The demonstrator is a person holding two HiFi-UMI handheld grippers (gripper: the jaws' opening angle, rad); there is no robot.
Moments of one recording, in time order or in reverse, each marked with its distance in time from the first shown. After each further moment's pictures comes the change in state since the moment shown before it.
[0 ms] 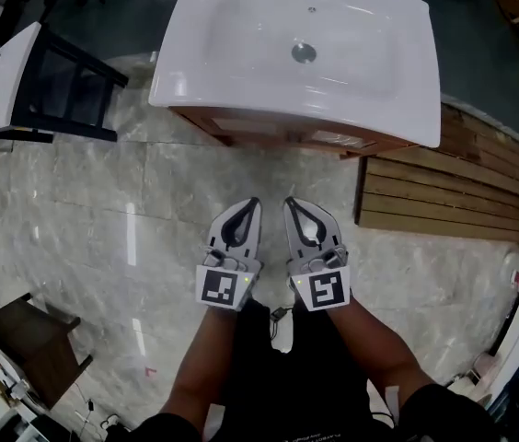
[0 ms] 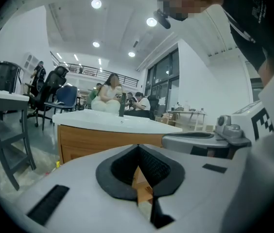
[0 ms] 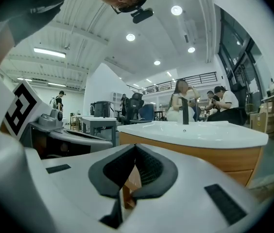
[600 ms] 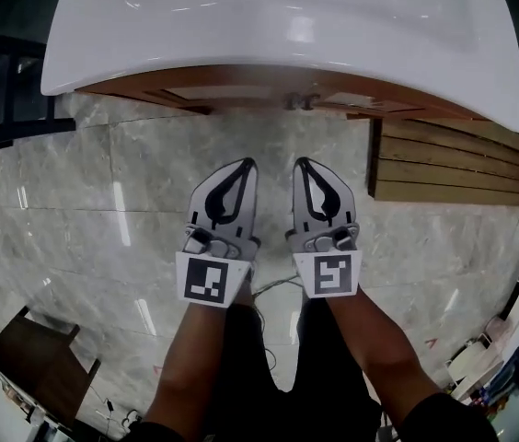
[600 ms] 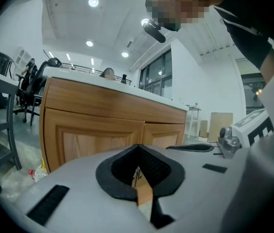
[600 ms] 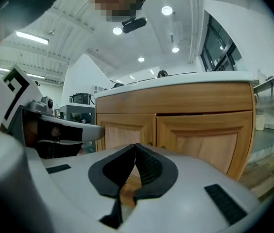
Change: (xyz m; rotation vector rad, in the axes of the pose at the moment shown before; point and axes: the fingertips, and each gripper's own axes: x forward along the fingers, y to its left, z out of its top) left arm 0.082 0.059 -0.125 0.022 0.019 -0.084; right arm 0.053 -0.052 -0.171 0.009 0.070 -0.227
